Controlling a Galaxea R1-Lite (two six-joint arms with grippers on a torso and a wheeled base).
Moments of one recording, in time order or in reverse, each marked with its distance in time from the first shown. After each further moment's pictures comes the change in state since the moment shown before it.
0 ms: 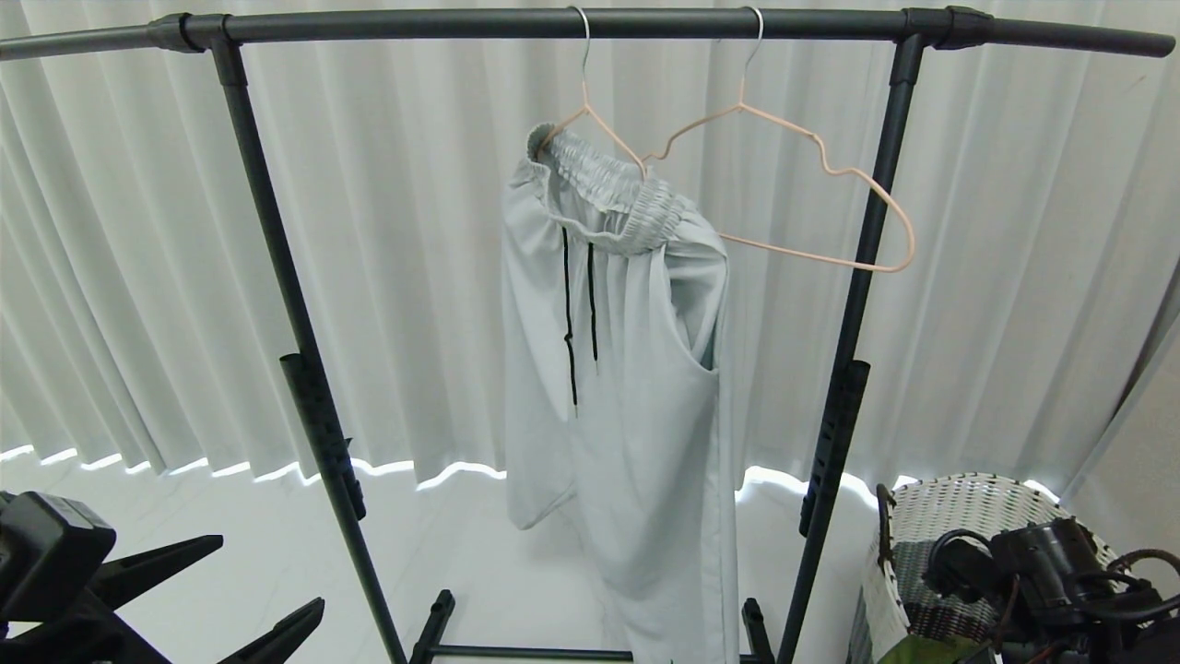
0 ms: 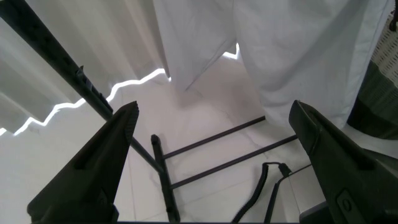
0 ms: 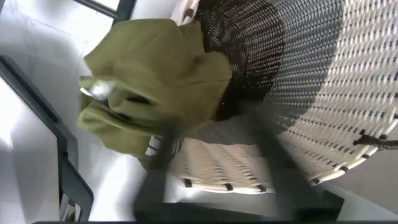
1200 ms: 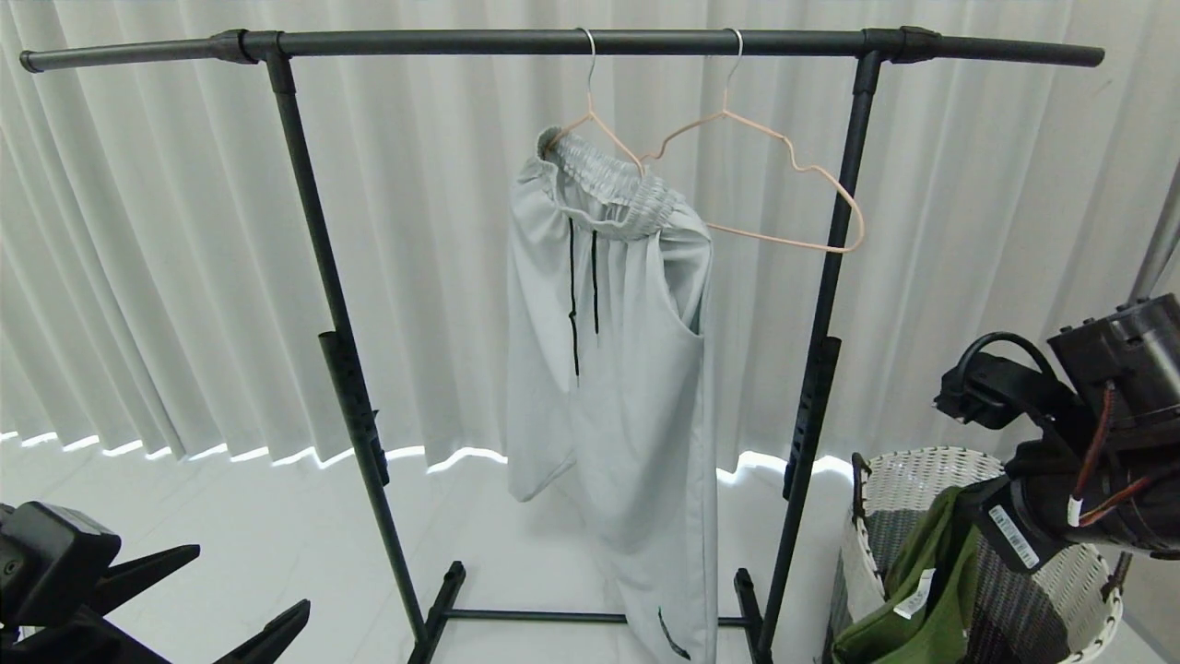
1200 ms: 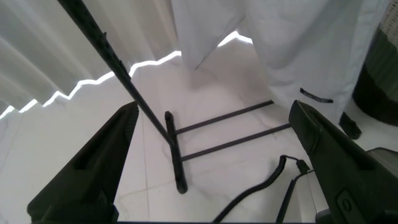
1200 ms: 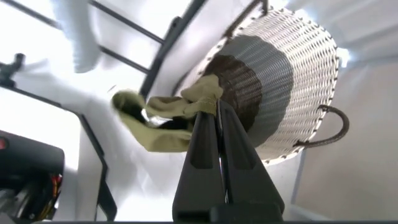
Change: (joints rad) left arm 0.001 -0.003 0.021 0.002 0.101 0.010; right arm 0.264 -0.488 -0.677 0.957 -0.027 0.124
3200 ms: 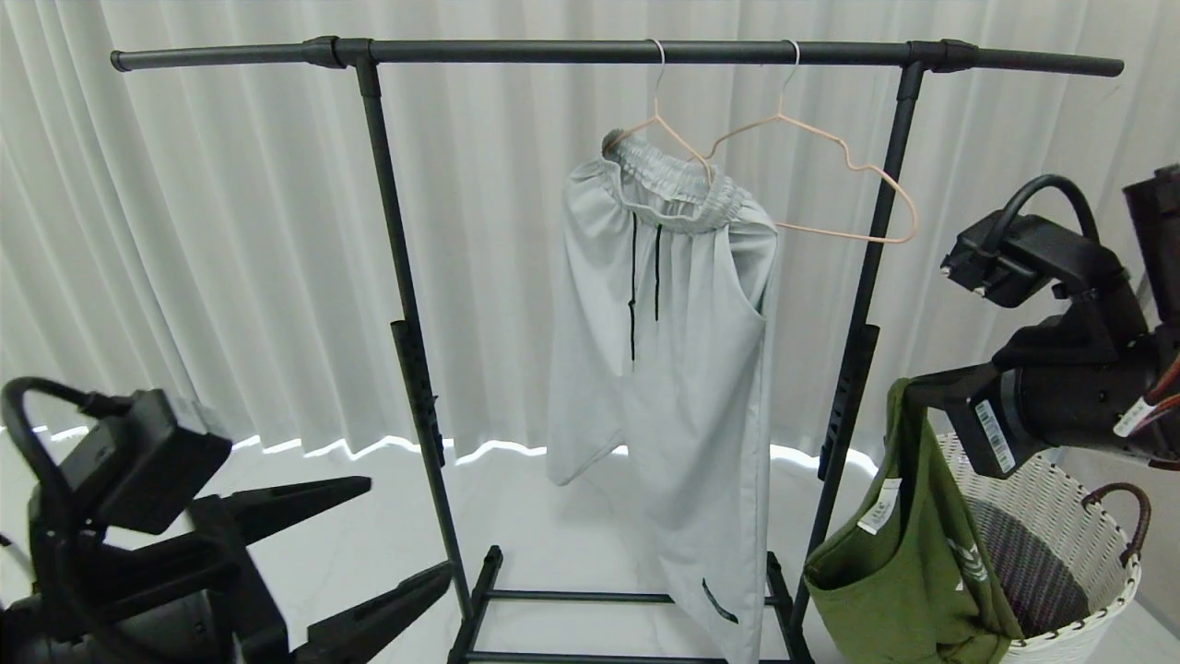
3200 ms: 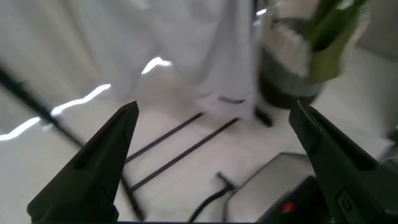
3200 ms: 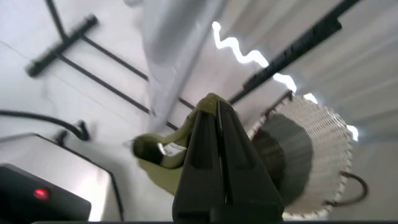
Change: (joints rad) left arm -0.454 0.189 -0.257 -0.002 -0.021 -0.200; right arm 0.182 -0.037 -0.241 -0.007 0.006 0.042
